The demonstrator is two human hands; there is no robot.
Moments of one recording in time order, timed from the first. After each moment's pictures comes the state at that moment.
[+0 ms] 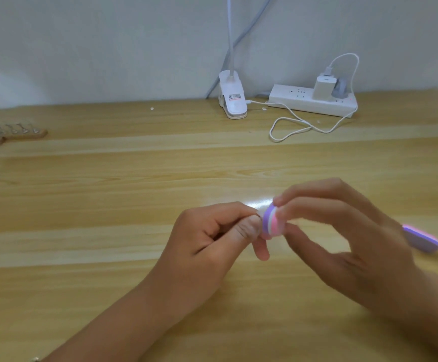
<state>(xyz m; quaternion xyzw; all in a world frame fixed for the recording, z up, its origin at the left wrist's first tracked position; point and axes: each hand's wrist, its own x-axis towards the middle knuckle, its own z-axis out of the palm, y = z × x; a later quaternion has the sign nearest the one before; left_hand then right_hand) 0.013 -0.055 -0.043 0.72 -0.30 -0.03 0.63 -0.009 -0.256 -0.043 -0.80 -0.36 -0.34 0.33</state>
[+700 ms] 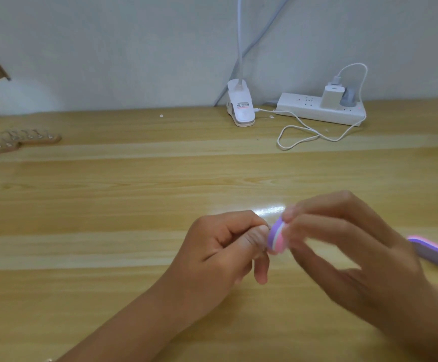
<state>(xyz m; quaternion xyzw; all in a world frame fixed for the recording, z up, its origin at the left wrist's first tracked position) 0.012 -0.054 -0.041 0.68 -0.26 -0.09 0.68 -0.011 -0.252 -0.044 -0.81 -0.36 -0.35 0.30</state>
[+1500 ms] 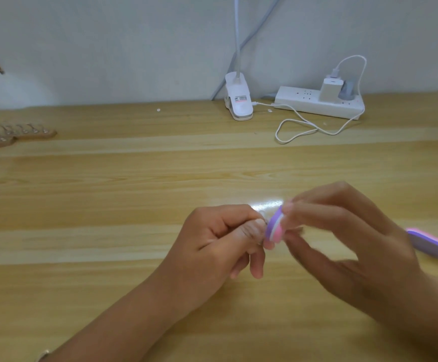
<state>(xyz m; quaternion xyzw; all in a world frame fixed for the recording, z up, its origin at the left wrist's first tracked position) 0.013 -0.053 -0.040 0.67 -0.28 -0.11 0.68 -0.012 -0.254 -0.045 -0.81 -0.36 -0.34 0.32</state>
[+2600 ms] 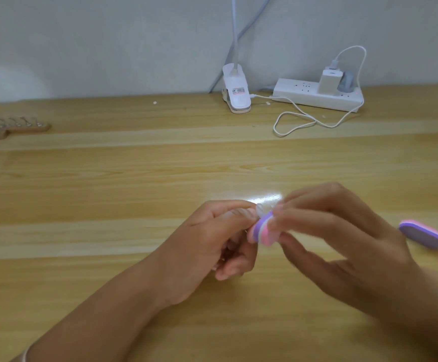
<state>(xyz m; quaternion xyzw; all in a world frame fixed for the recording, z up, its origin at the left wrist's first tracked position) 0.021 -0.049 -0.040 0.61 -0.25 -0.29 0.69 -0.013 -0.253 -0.049 -0.81 -0.39 -0.32 0.30</state>
